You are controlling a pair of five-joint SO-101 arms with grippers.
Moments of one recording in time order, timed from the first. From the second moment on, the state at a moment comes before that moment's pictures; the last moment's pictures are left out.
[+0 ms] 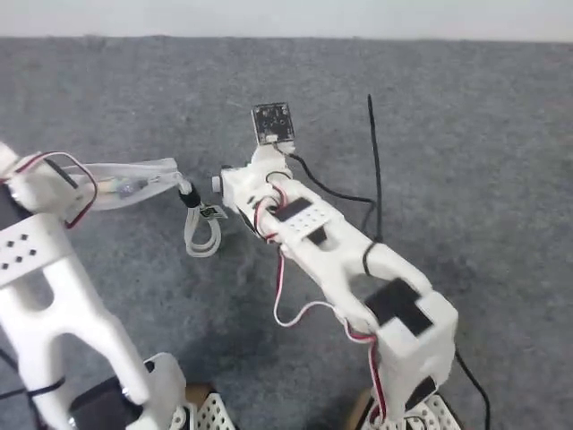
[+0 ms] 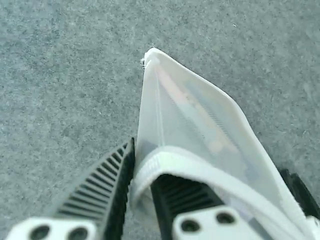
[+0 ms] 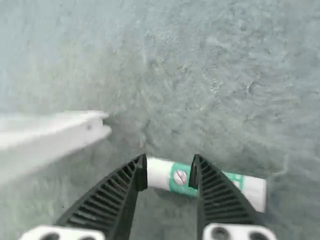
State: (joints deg) left arm -36.4 -23.9 10.4 85.8 23.4; right arm -39.3 20.1 17.3 5.9 -27.2
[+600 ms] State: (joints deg) left arm -36.4 -23.9 10.4 85.8 23.4; right arm -39.2 32.1 4.2 17.4 -25.1
